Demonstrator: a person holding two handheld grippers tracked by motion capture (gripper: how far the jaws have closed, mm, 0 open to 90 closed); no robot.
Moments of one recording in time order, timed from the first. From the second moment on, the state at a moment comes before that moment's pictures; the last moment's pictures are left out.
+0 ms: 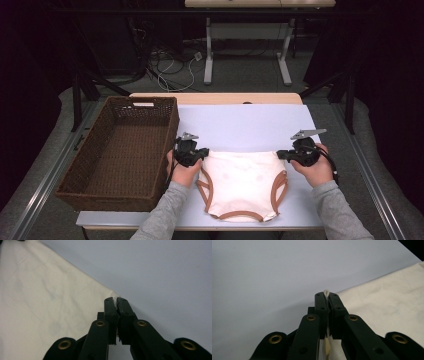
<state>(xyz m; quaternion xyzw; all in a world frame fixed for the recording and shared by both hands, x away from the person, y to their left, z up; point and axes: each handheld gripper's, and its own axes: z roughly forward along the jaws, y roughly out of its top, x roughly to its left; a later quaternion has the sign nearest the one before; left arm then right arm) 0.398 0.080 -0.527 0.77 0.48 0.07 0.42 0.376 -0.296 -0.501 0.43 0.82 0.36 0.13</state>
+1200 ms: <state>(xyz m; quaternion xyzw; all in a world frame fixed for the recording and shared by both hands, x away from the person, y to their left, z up) 0.458 0.065 -0.530 0.76 0.50 0.09 0.41 0.437 -0.292 -0.506 0.47 0.80 0.33 0.18</state>
